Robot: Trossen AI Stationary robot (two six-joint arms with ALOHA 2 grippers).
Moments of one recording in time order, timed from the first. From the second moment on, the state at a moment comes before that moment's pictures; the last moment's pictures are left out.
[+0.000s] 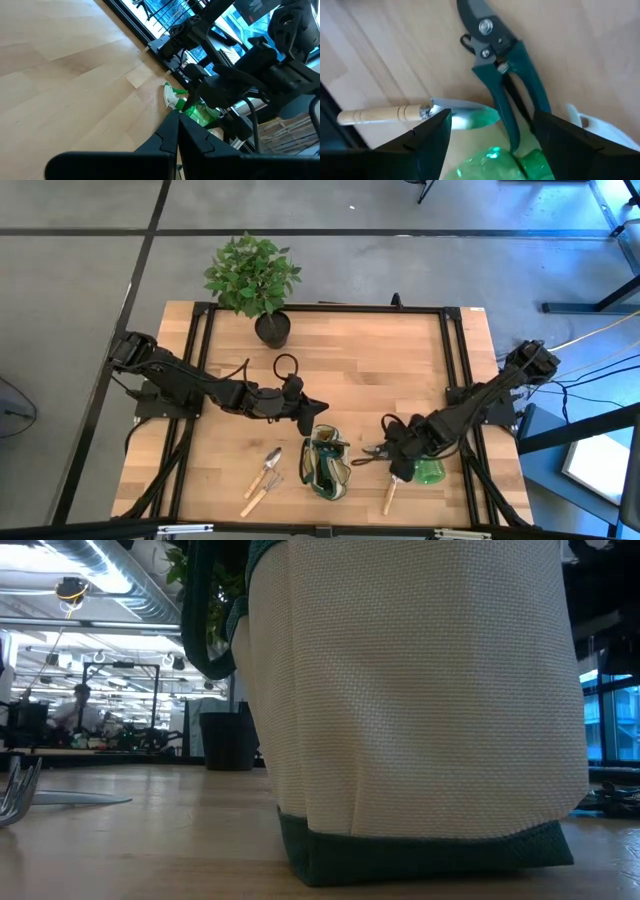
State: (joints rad) left arm -0.26 1.50 0.86 0.34 -0.43 -0.91; right arm 0.63 1.50 0.93 -0.79 -0.03 1.14
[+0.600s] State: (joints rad) left arm -0.25 1.50 0.86 0.34 -0.42 -0.91; right arm 0.44 1.50 1.08 -1.16 -0.32 1.45
